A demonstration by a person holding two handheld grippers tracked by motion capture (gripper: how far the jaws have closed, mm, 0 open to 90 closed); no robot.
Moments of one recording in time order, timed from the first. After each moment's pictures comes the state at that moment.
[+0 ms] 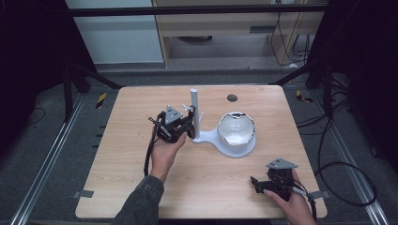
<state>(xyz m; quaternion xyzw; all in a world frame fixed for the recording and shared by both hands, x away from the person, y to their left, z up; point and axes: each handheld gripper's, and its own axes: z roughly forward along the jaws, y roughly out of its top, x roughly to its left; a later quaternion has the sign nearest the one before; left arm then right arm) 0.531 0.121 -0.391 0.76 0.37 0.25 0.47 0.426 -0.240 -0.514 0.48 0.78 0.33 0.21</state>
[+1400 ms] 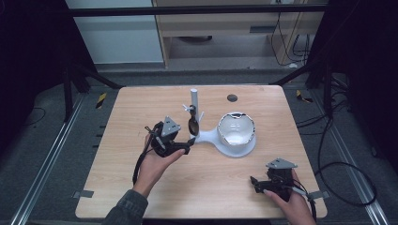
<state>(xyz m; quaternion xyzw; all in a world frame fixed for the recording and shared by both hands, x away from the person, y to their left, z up) 0.494 0.132 -0.392 0.81 0.33 0.21 0.43 0.427 -0.239 -0.513 0.48 0.78 0.33 0.21</state>
